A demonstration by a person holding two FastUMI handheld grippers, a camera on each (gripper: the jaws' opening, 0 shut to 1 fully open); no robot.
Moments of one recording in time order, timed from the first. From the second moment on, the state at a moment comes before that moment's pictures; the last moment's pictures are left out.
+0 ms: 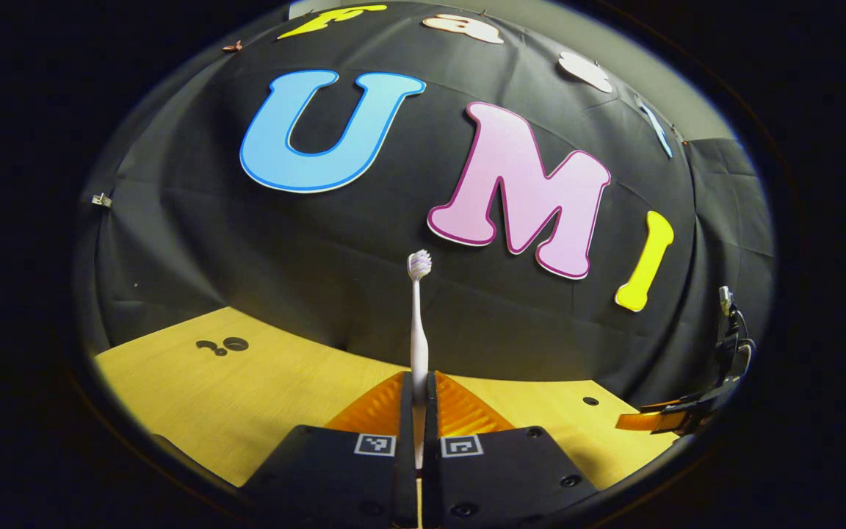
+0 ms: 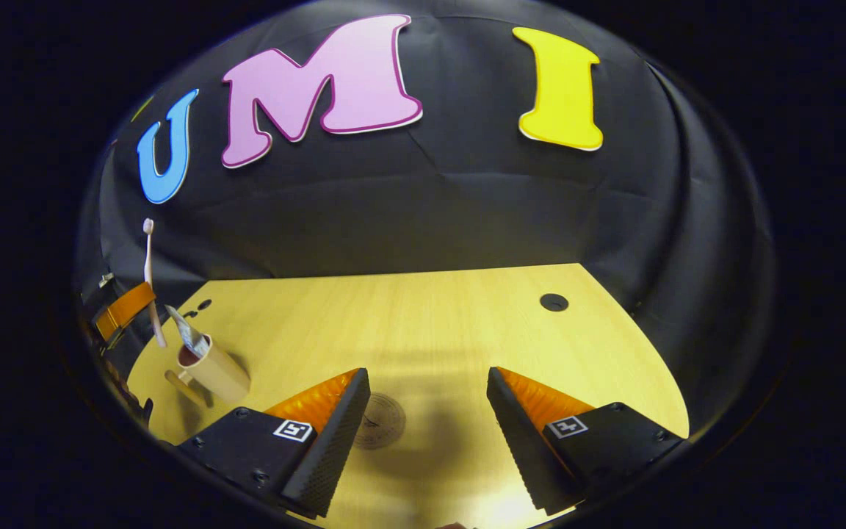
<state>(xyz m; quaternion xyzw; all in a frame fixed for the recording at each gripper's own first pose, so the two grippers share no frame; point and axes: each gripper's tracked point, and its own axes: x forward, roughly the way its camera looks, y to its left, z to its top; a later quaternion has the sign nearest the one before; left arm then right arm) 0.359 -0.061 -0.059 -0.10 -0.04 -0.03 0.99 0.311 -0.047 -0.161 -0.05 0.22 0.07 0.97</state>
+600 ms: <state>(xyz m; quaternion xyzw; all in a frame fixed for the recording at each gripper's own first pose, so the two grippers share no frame) 0.365 -0.061 -0.096 -0.05 -0.05 -0.03 1.00 0.284 -0.069 -0.190 -0.06 0.25 0.05 0.96</state>
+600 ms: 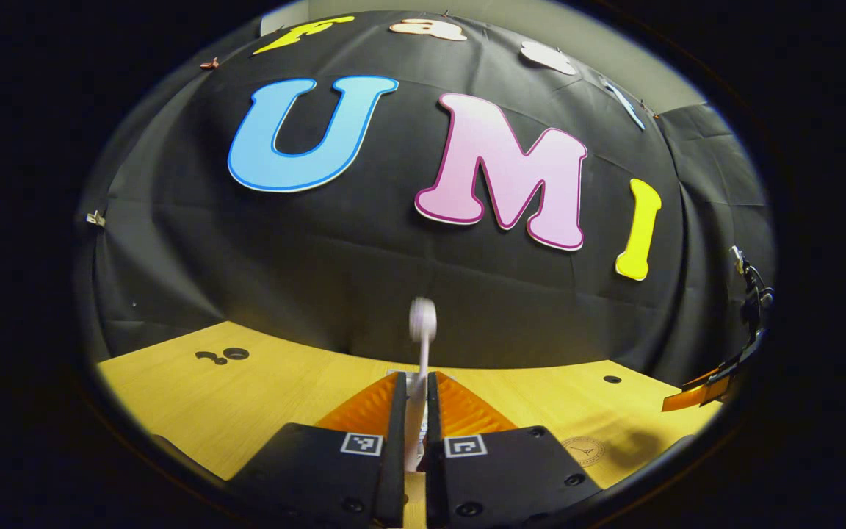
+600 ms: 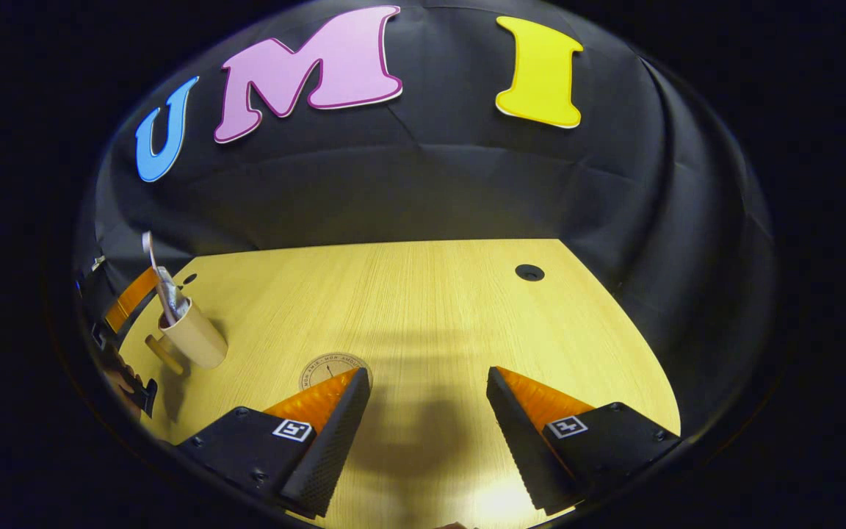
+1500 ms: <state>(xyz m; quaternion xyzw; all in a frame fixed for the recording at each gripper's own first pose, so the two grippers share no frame) 0.303 -0.053 -0.145 -0.01 0.22 -0.06 0.97 0.258 -0.092 -0.186 -0.02 0.28 0.03 0.96</state>
